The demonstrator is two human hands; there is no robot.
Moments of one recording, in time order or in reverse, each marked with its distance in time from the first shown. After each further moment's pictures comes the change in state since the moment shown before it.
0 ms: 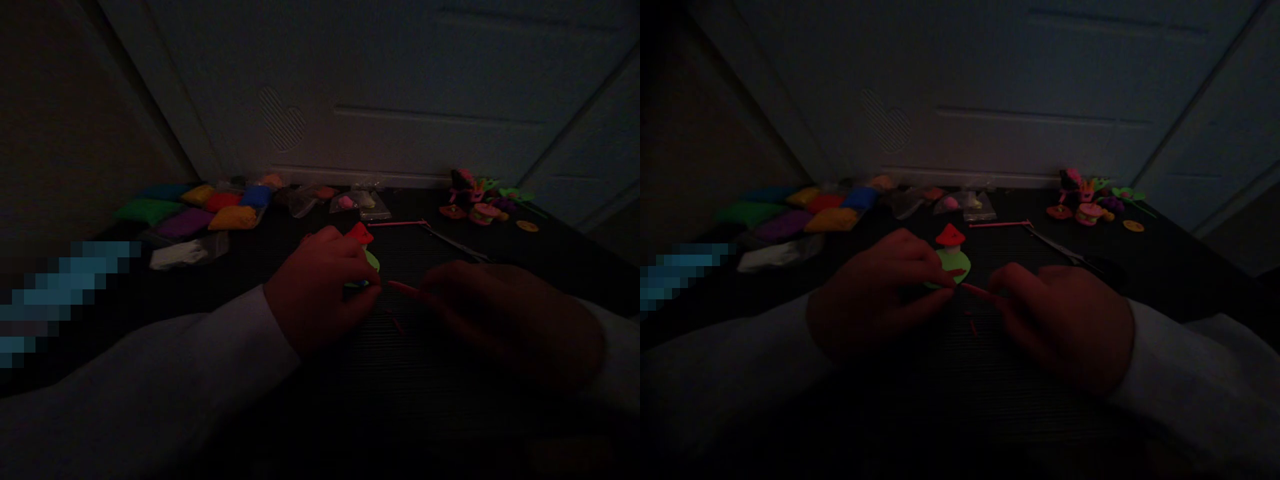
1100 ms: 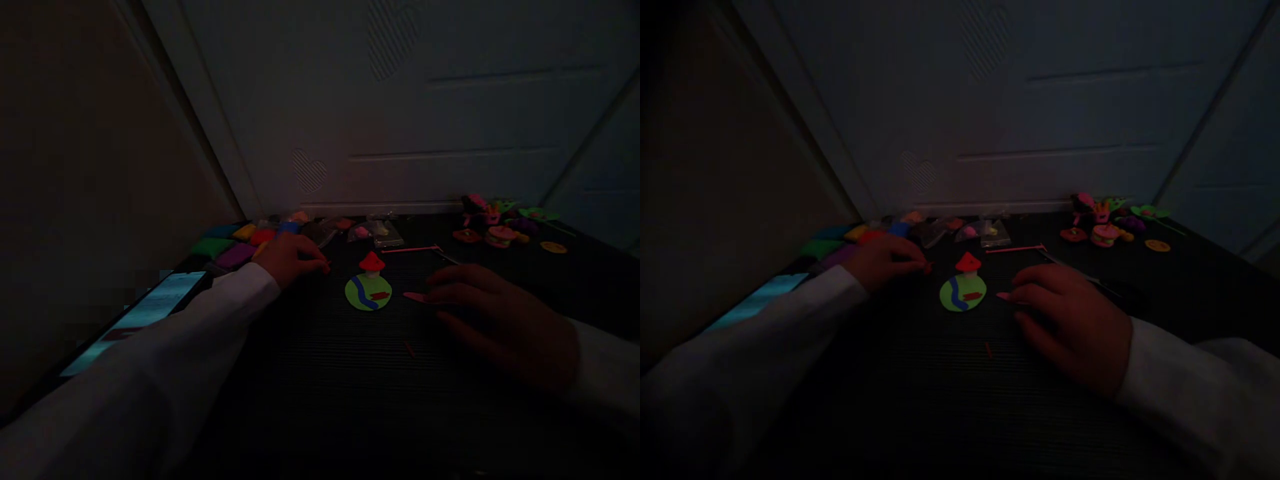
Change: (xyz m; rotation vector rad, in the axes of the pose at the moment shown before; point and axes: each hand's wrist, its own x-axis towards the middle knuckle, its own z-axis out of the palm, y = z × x) left_hand 0.006 -0.095 -0.033 0.043 -0.122 -0.275; right_hand 0.006 0.022 0.024 0.140 0.337 -0.147
